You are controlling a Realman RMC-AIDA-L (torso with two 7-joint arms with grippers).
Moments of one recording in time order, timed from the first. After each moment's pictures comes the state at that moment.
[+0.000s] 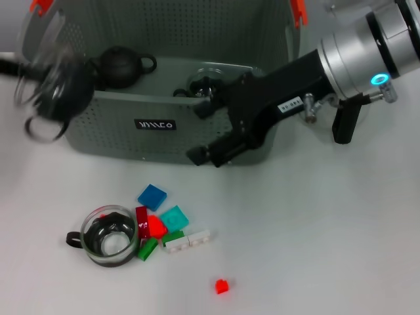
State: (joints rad) left arm -0.74 -1.75 -2.75 -0.95 -0.81 2.02 -2.25; right arm 0.90 2.07 -1.16 -1.00 -2.06 -1.59 1.91
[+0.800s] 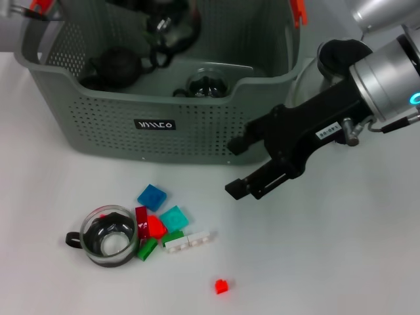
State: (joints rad) left arm -0.98 -1.86 -2.29 -0.76 -0.82 1.30 -2.27; right arm 0.88 2.04 -1.13 -0.96 -2.10 -1.73 1.94
